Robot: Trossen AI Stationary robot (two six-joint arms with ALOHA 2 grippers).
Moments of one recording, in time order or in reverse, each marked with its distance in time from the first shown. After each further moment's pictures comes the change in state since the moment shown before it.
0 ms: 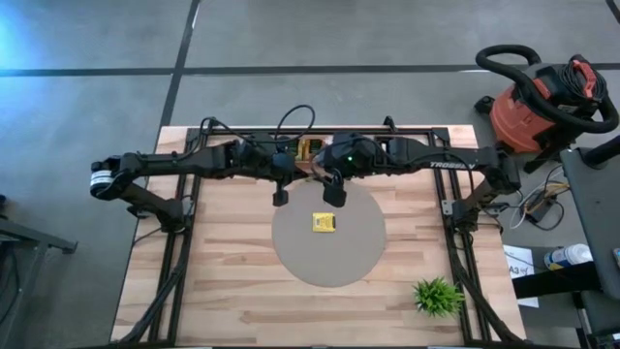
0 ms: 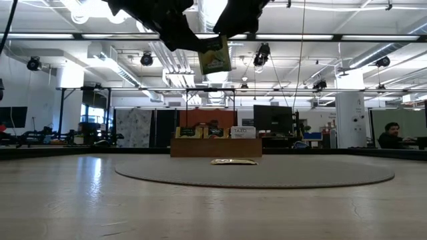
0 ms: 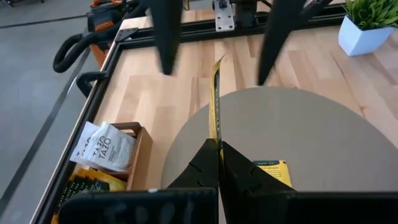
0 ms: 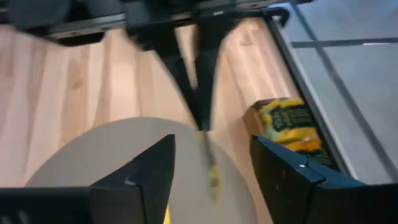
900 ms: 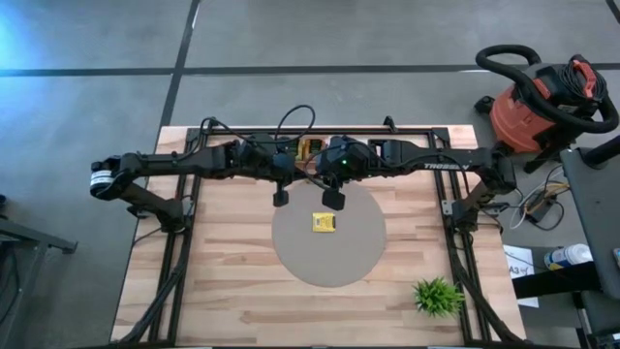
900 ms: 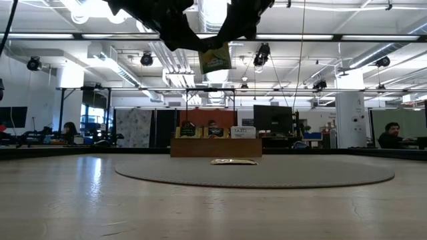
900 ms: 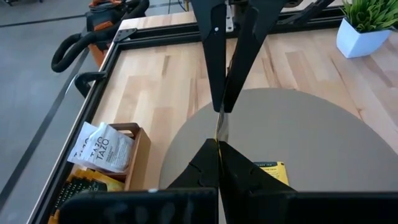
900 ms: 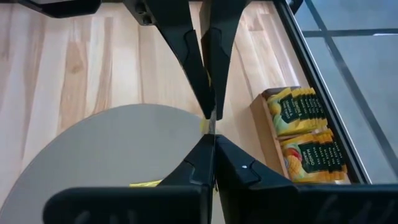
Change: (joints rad) left arm -0.001 0.000 0.002 0.000 0.000 -0.010; right arm 0.000 0.030 -0.009 -0.016 -0.030 -0.011
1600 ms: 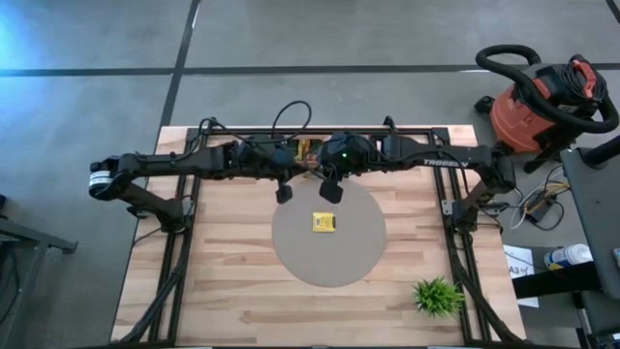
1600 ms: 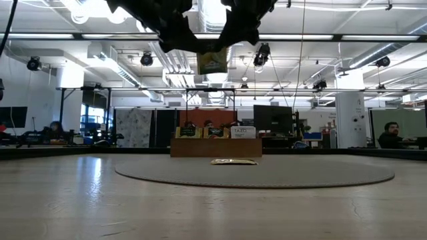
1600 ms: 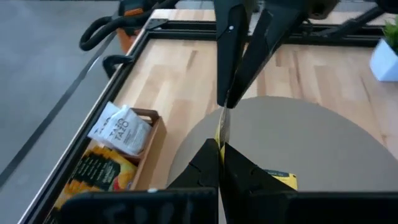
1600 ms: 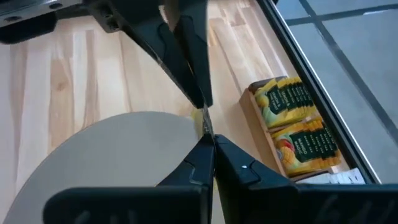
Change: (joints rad) left arm -0.001 -0.012 -0.003 0.000 -0.111 -0.139; right arm -0.043 0.000 -0.002 0.002 0.010 0.080
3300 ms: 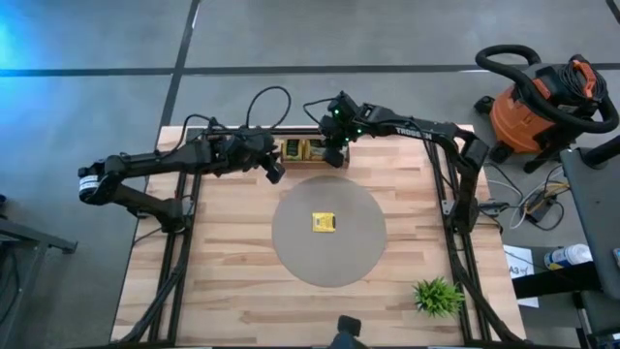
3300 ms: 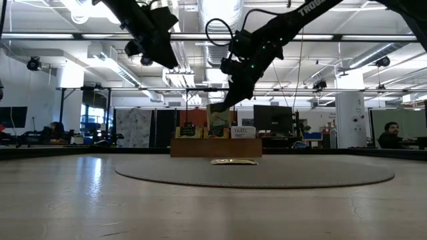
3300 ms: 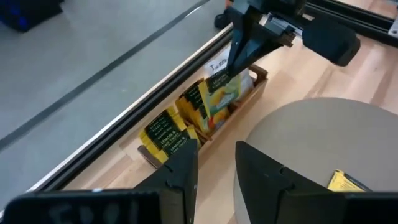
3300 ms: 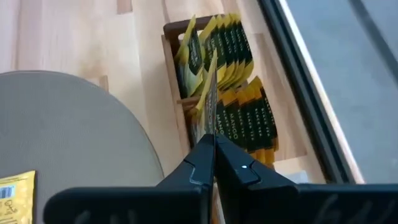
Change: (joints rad) left arm 0.058 -0.102 -0.019 -0.229 -0.340 -0.330; right arm -0.412 0.239 -0.048 0.149 -0.335 -0.316
